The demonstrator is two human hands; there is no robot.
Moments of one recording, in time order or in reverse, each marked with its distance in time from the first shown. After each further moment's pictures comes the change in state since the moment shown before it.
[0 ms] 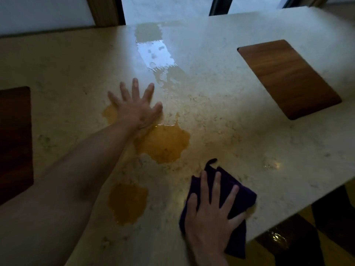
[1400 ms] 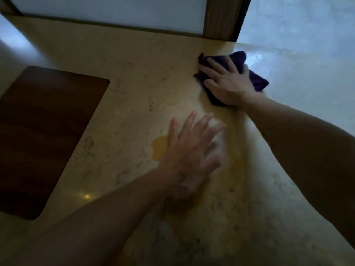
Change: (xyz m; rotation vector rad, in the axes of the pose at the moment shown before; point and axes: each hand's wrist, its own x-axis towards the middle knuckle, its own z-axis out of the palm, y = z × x) left_hand 0.005 -0.006 -0.008 -0.342 0.094 -0.055; right_hand 0.391 -0.354 -0.079 -0.256 -0.059 -1.227
